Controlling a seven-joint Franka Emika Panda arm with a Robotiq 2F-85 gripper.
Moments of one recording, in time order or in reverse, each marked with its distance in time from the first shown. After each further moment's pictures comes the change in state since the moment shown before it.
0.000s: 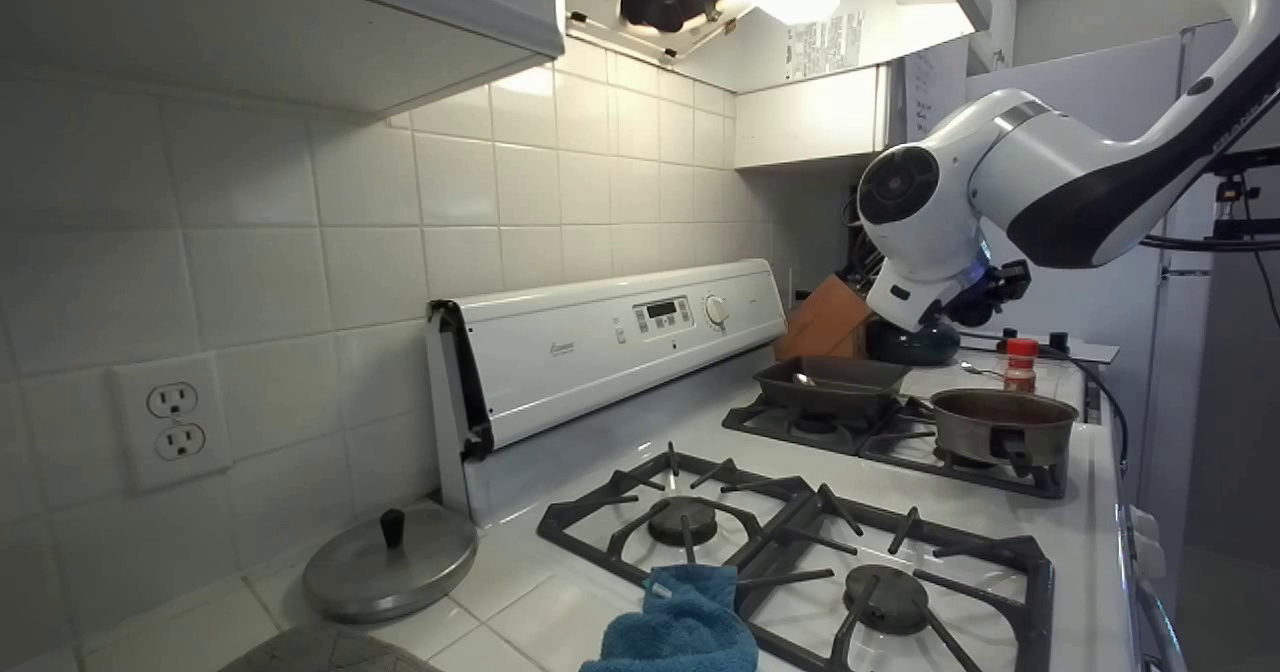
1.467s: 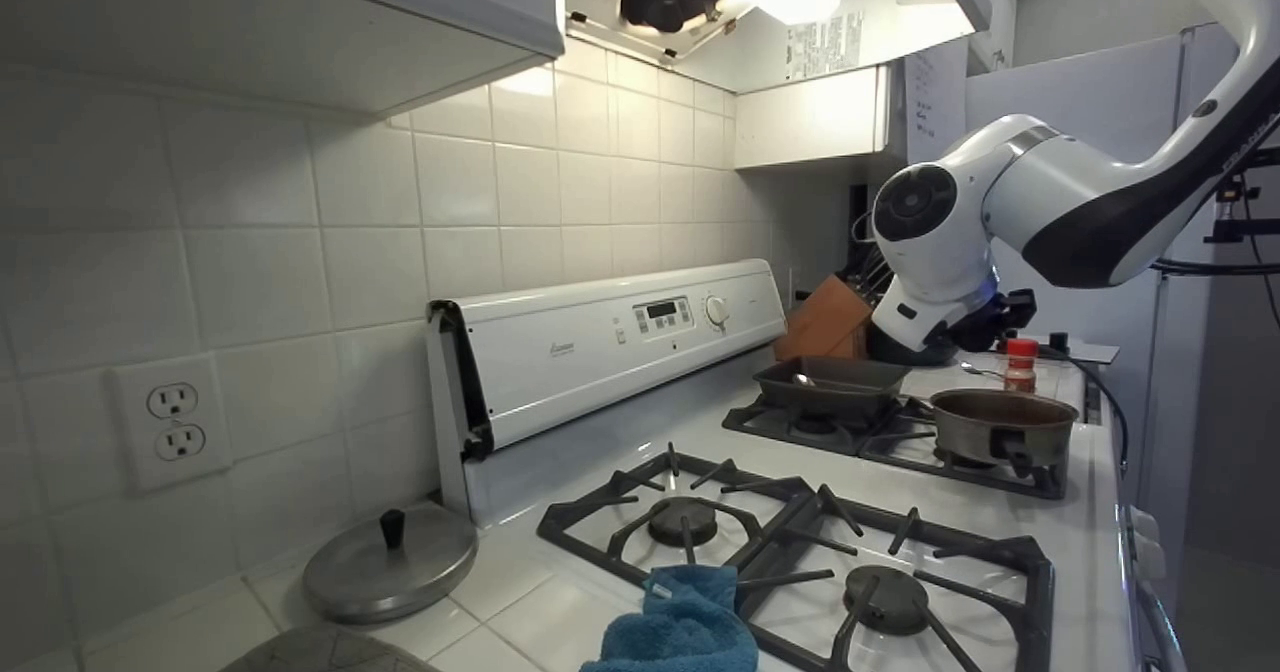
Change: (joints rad) arm -0.017 0.004 -0.015 -0.050 0.002 0.100 0.081
